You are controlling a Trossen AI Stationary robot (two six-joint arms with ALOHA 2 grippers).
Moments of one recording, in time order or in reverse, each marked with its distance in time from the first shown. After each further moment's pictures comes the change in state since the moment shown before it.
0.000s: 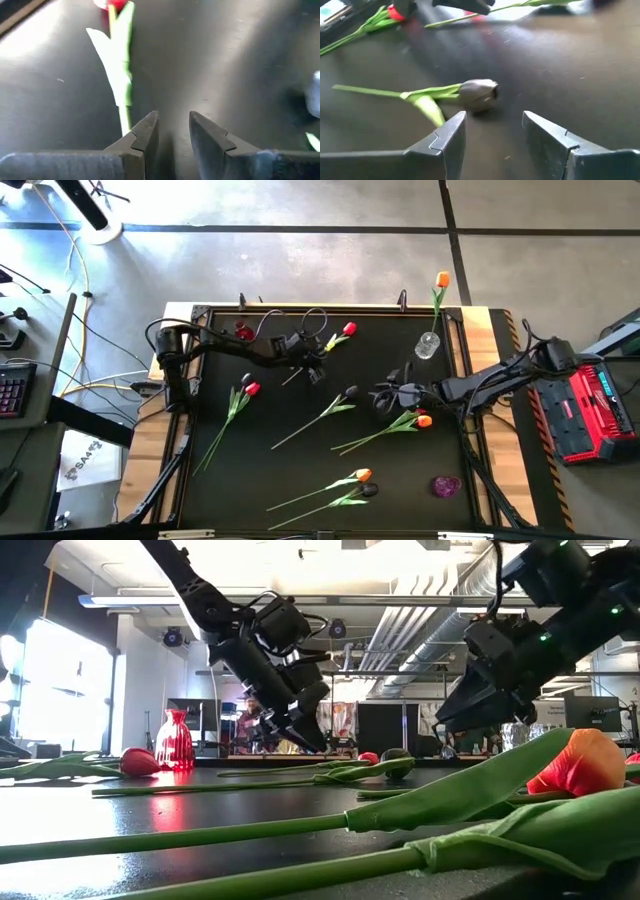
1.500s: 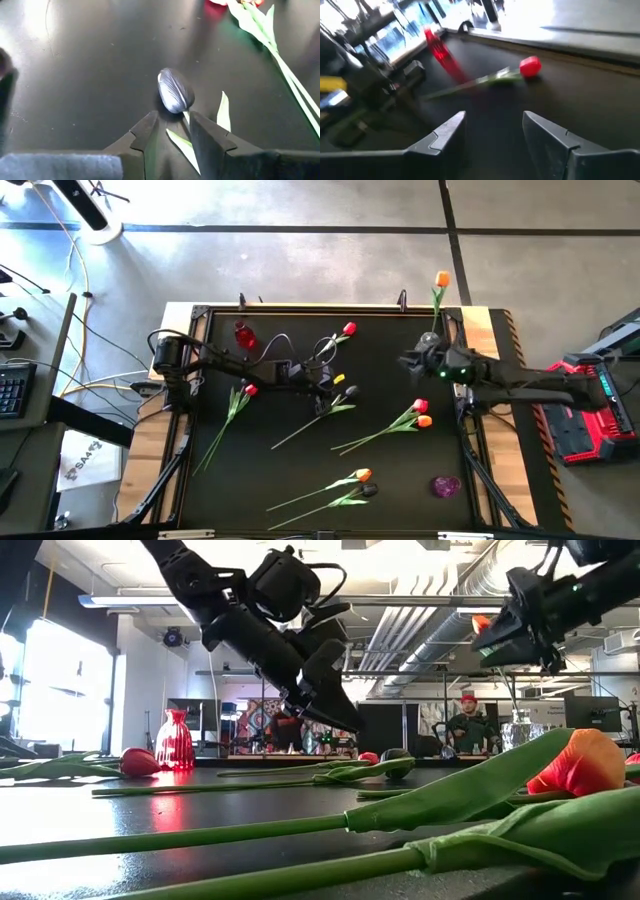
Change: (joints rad) left arm -0.226 -0.001 -0.001 0.145 0.007 0.059; right arm -0.323 -0.713 0.014 -0.483 -0.124 -0.155
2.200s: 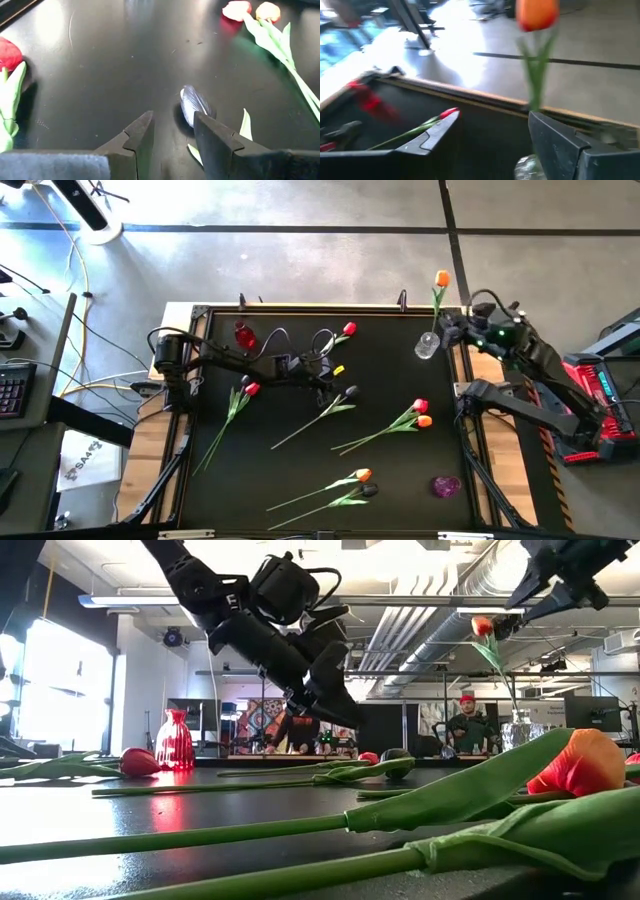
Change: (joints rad) left arm 0.050 0.001 0.000 0.044 -0.005 0.009; right arm -0.514 -0.041 0.457 -0.502 -0.099 -0.201
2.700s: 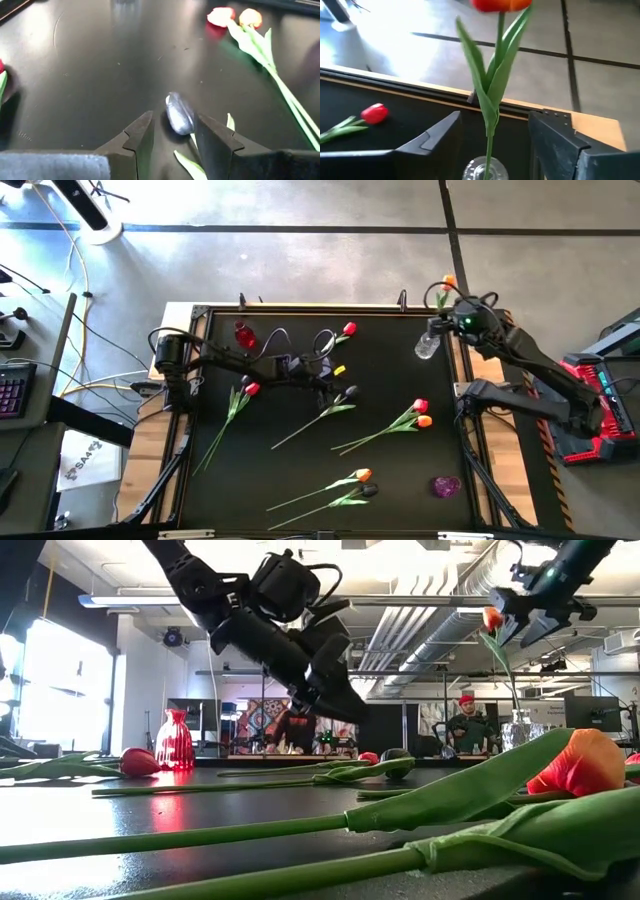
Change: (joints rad) left arm -0.002 0.006 0.006 0.020 0.048 0.006; right arm -0.029 0.228 -0.001 0.007 0.266 -0.013
